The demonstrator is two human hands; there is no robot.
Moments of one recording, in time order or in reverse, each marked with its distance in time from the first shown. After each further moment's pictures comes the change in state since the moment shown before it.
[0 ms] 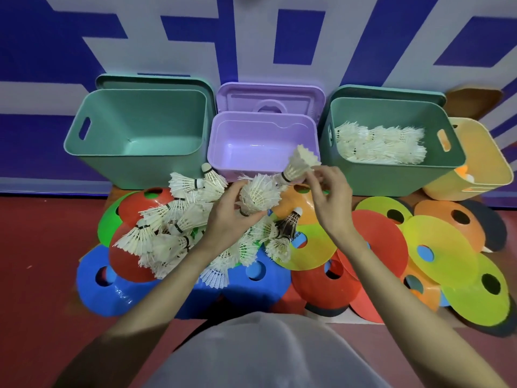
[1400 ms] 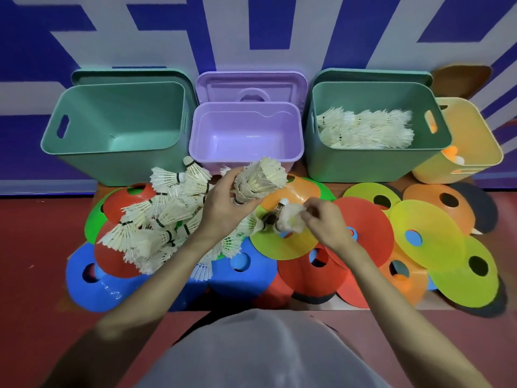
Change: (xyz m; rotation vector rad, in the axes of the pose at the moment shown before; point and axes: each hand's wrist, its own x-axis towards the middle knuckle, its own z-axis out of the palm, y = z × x) left_hand 0.009 0.019 0.032 0.030 0.042 0.078; right_hand -0.041 0.064 -0.026 -0.176 -0.436 0.242
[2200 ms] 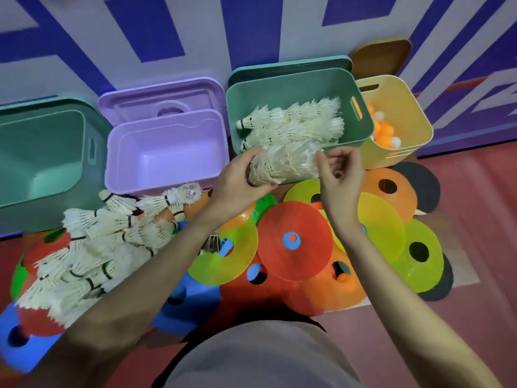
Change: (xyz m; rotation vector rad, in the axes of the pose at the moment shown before) left_hand 0.091 0.096 0.158 0.066 -0.277 0.090; right_hand 0.031 0.064 -0.141 0.680 0.751 0.084
